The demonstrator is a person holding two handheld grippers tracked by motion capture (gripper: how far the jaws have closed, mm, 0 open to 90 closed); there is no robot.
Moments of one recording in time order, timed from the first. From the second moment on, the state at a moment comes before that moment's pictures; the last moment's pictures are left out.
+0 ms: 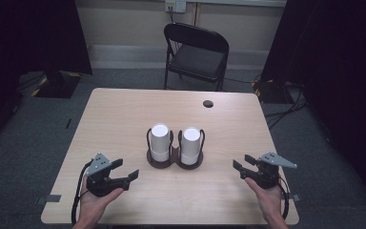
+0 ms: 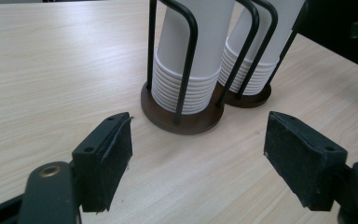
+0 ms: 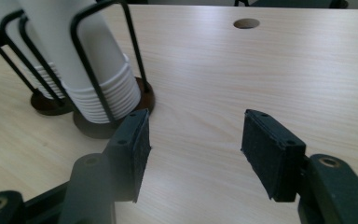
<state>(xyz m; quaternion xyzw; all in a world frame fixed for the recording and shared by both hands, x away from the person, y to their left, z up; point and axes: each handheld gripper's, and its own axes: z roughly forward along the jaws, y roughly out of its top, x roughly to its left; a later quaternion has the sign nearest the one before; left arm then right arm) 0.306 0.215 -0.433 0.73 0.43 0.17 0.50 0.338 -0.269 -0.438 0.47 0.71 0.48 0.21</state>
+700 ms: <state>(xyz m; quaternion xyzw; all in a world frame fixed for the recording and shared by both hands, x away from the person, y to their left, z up) 0.301 0.218 -0.433 0.73 0.44 0.18 0.49 0.363 -0.205 -0.403 0.38 0.75 0.51 0.19</state>
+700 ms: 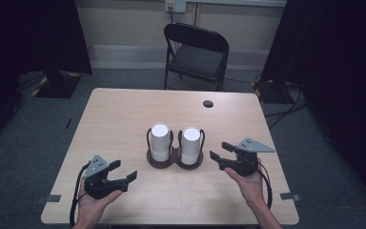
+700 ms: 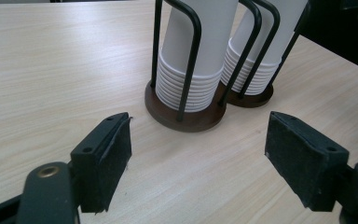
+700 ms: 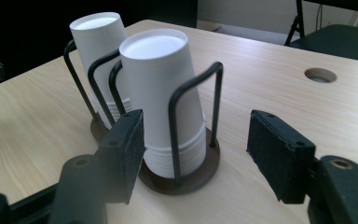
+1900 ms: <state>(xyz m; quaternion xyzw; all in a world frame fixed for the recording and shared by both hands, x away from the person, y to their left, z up) 0.302 0.218 -0.434 0.73 0.44 0.18 0.49 0.417 -0.140 -0.390 0.33 0.76 0.53 0.18</state>
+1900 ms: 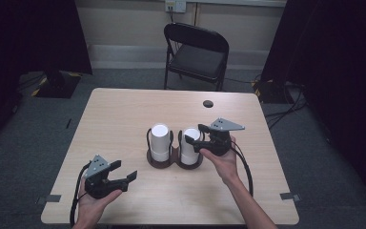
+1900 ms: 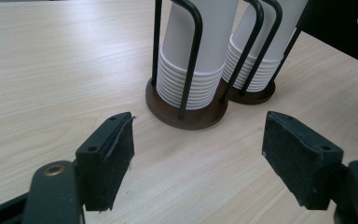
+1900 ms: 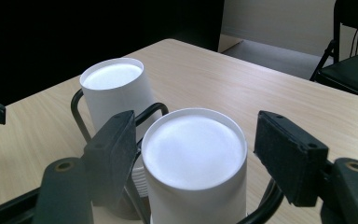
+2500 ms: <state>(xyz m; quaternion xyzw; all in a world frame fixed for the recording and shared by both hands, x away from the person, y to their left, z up) 0.301 0.218 -0.434 0.73 0.43 0.18 0.49 0.427 -0.130 -0.402 0.32 0.77 0.52 0.18</state>
